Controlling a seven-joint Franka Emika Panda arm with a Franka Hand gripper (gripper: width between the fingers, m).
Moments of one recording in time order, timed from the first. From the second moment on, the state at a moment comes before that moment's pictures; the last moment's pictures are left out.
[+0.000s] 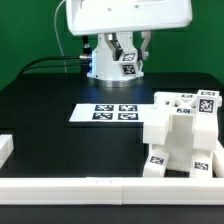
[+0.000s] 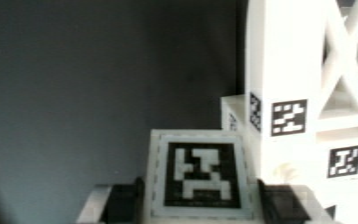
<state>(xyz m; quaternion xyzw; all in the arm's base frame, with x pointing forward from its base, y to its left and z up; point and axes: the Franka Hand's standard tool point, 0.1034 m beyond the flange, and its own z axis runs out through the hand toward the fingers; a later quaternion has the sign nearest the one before) 0.512 -0.001 0.161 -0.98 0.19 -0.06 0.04</state>
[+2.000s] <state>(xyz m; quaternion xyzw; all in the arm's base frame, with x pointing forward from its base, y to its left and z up) 0.572 0.057 0.134 -0.97 0.09 -0.21 -0.01</state>
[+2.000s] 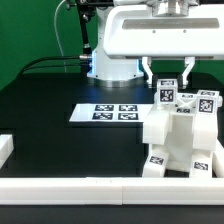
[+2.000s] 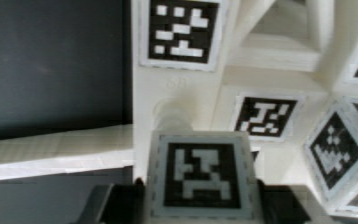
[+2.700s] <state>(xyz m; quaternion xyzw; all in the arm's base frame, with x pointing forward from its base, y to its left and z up) 0.564 0.056 0.134 -0.97 0.08 -0.22 -0.01</state>
